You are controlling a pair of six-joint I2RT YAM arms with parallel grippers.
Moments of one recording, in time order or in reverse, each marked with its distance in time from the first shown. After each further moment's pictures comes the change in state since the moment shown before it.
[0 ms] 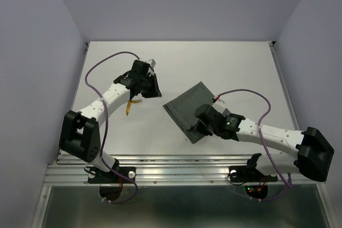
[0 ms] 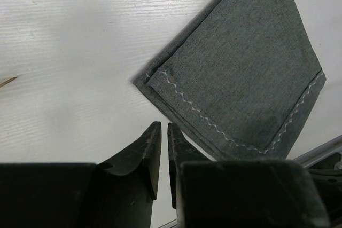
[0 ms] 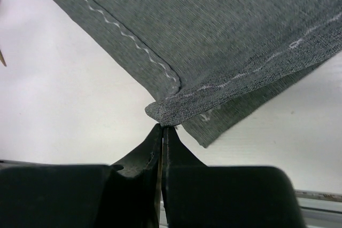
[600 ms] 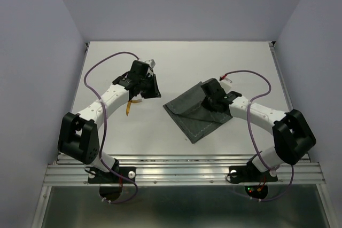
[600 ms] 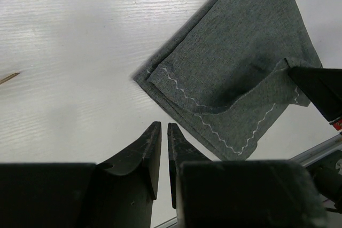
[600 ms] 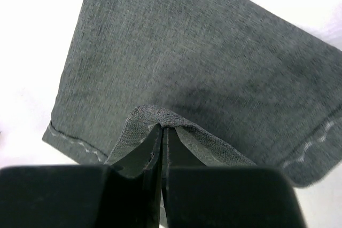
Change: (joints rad) left arm 0.000 -0.023 -0.009 -0.008 0.001 0.008; right arm -0.328 0.240 0.195 0.066 0.047 -0.222
